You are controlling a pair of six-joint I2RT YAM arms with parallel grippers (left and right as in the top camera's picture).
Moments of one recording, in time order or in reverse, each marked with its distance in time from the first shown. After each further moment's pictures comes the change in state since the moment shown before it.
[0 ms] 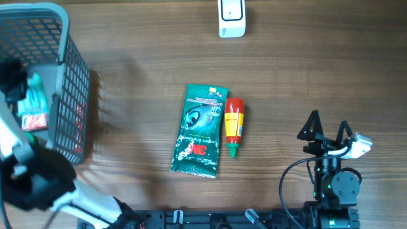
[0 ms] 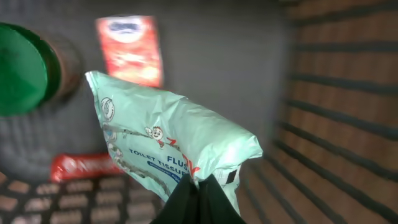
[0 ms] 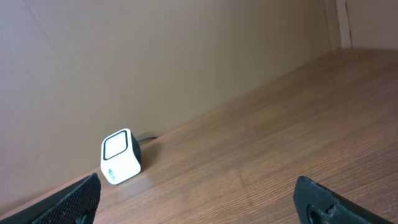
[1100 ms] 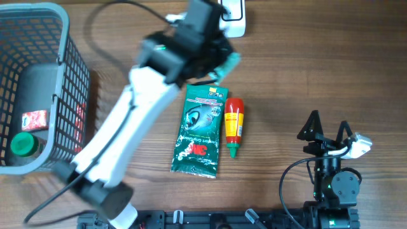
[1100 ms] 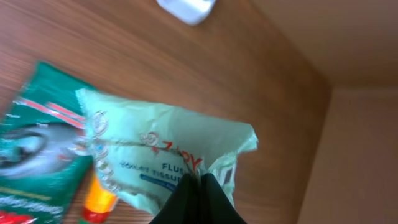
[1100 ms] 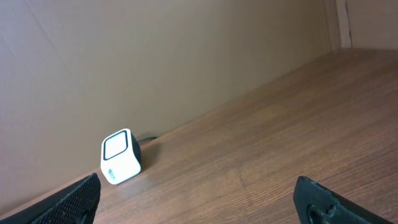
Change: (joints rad) left arm -1.225 -0.084 0.009 0.265 0.008 -0.087; right arm 0.000 0.000 0.000 0.000 0.000 0.000
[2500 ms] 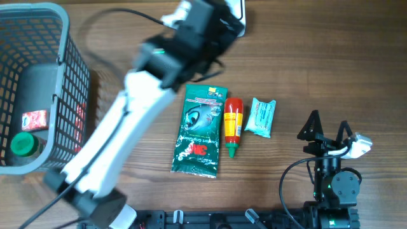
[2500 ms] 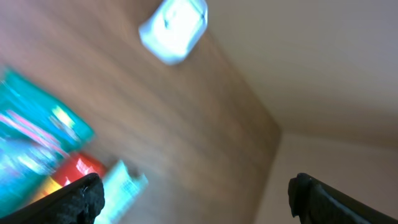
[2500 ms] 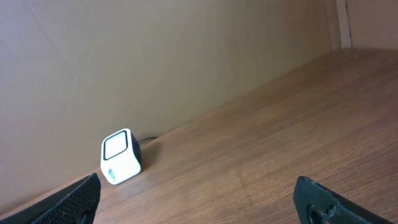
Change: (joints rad) left arm 0.035 -0.078 -0.024 0.097 -0.084 -0.158; right arm 0.000 0.000 0.000 0.000 0.000 0.000
